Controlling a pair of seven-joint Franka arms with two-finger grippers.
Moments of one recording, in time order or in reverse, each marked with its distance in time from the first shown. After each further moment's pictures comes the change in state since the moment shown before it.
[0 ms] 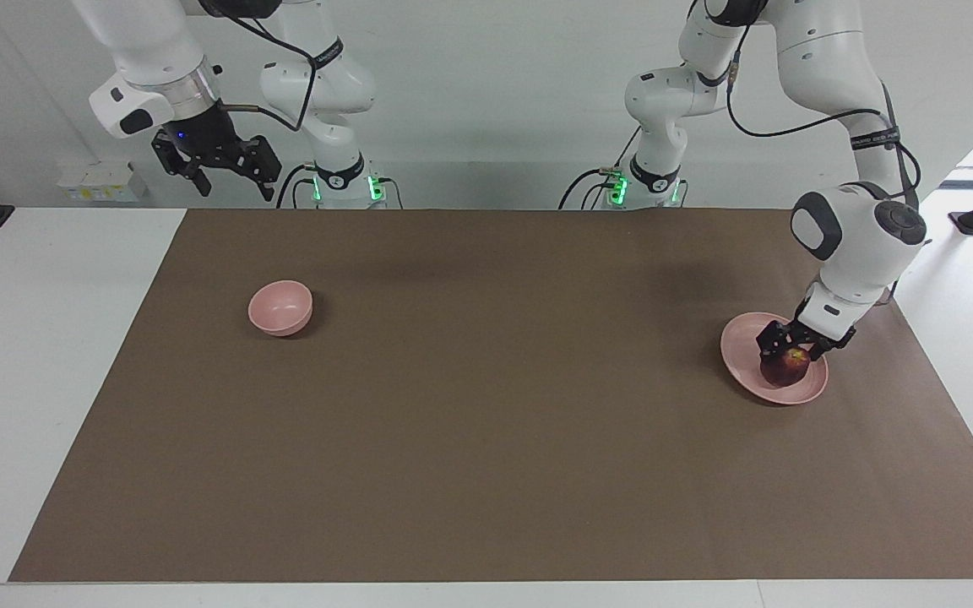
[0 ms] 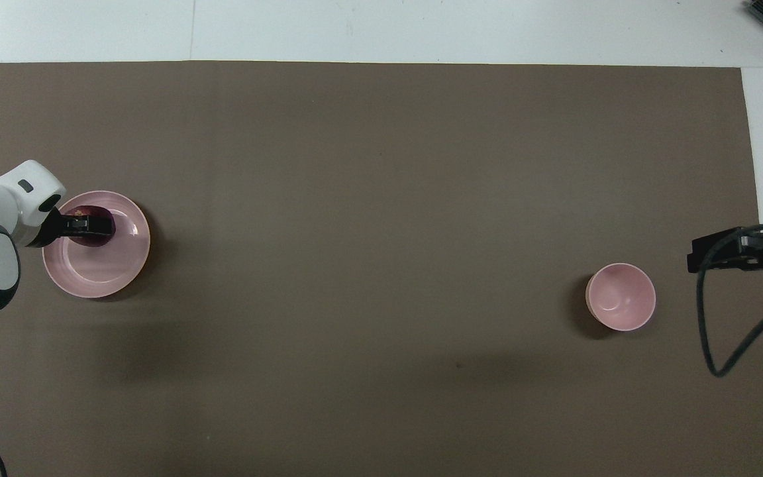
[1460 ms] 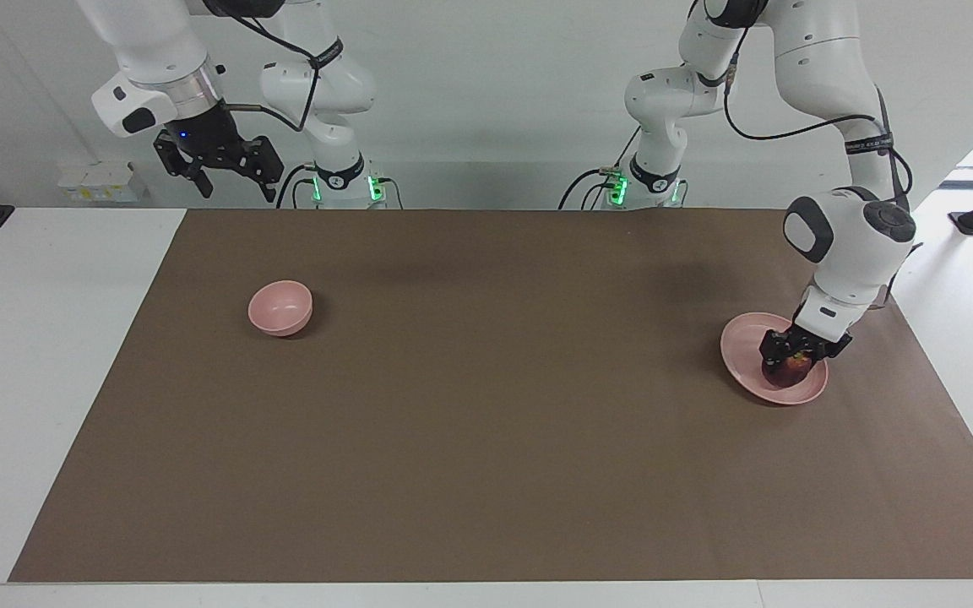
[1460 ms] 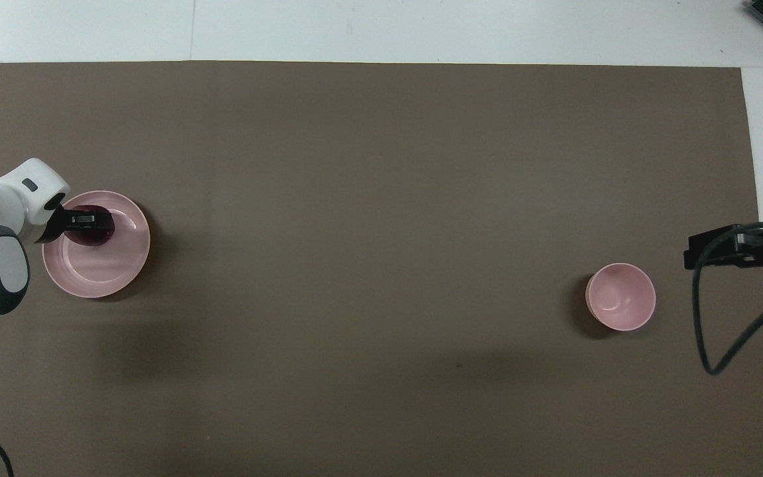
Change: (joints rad) left arm -0.002 0.005 -0.008 -0.015 0.000 0.080 -0.015; right arm 0.004 -0.001 0.004 -0.001 0.000 0.016 0.005
